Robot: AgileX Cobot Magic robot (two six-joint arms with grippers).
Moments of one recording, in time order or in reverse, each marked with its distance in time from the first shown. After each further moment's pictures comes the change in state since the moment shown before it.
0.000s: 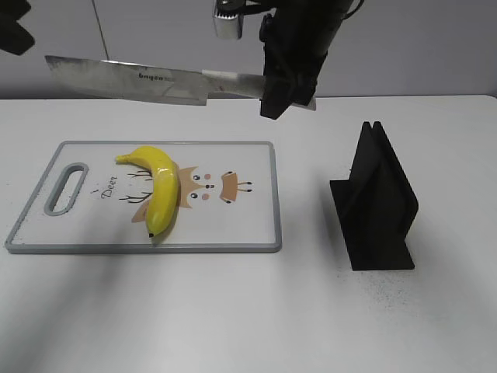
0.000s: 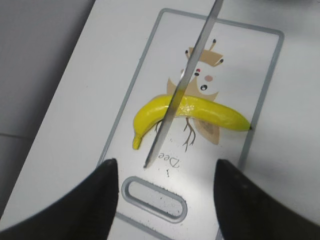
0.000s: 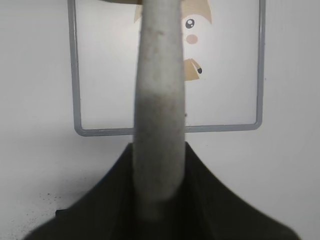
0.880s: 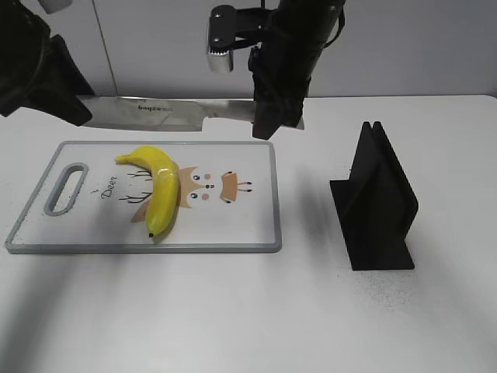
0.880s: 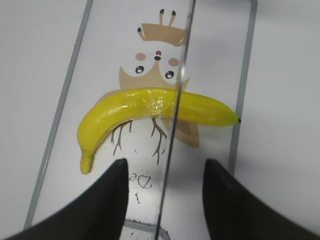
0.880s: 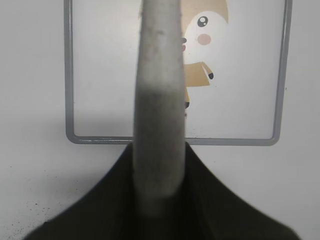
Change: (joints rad) left arm -0.033 0.287 -0.001 -0.050 -0.015 0.165; right arm 0.000 0.106 -0.043 0.012 -0.002 -0.054
